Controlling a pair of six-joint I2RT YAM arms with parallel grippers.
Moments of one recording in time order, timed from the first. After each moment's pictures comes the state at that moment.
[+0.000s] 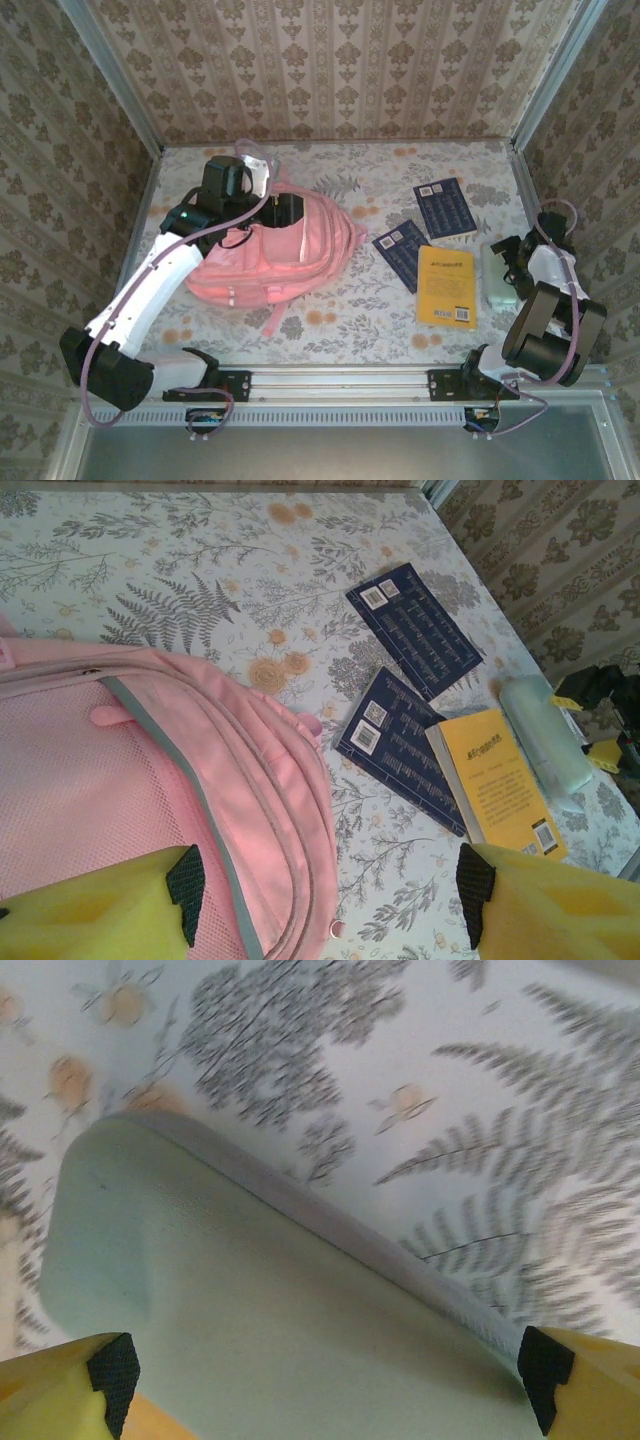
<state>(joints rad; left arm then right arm) -0.50 1.25 1.26 -0.61 0.37 -0.29 -0.53 1.38 0.79 -0.60 -0.04 0.70</state>
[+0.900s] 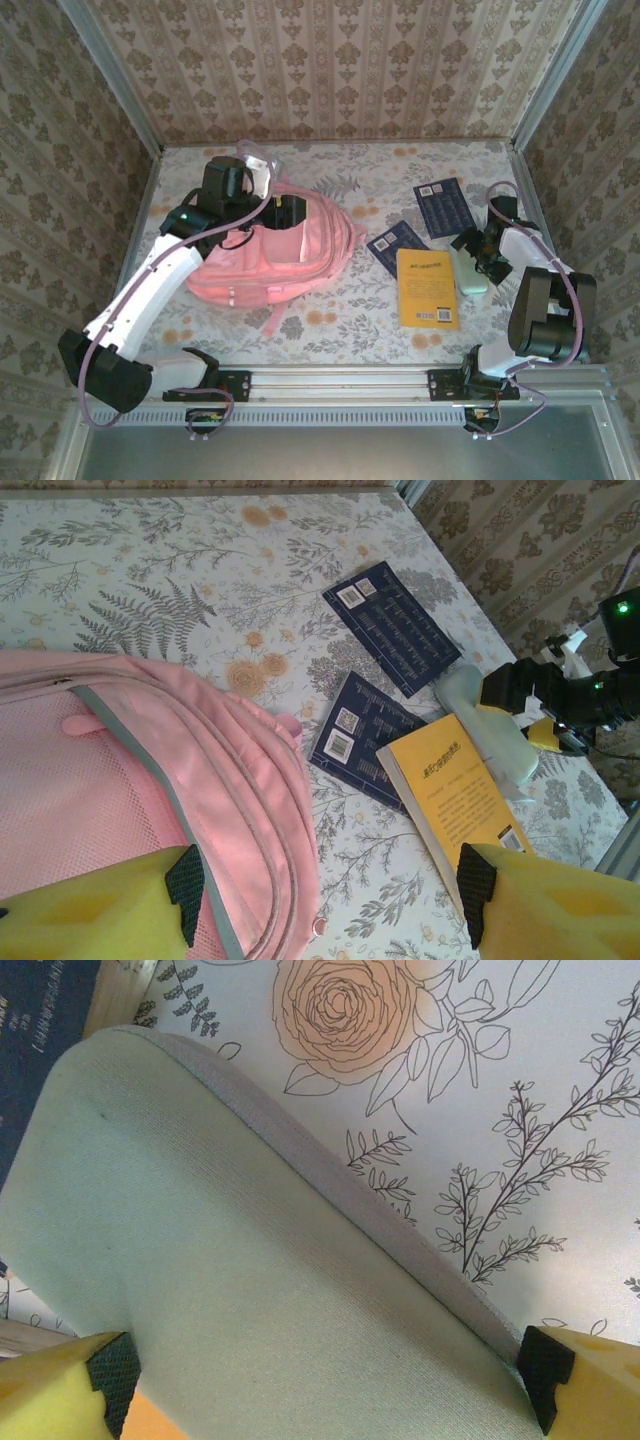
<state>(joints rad) -0.52 1.24 1.26 -0.61 0.39 -0.28 -0.23 1.49 0.88 -0.68 -0.03 0.63</state>
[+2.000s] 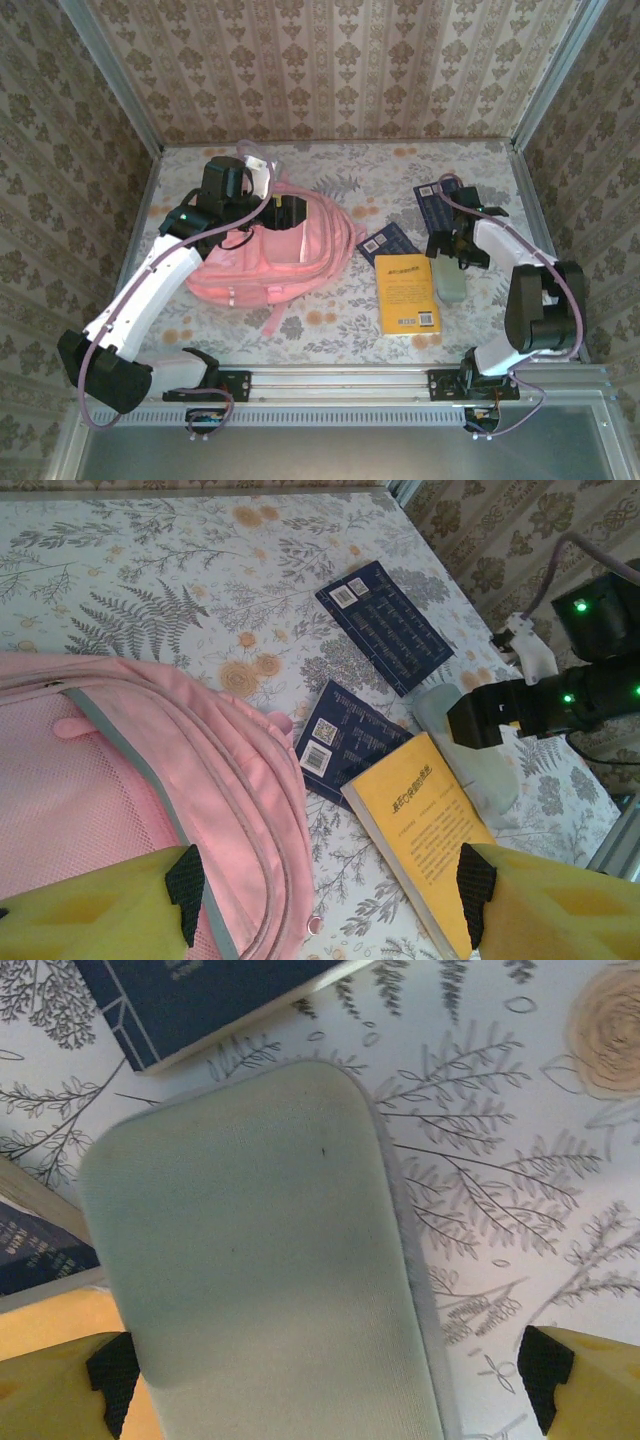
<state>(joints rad) -0.52 1.24 1.26 -0.61 0.41 -0.28 0.02 1.56 1.00 -0.79 0.10 0.30</state>
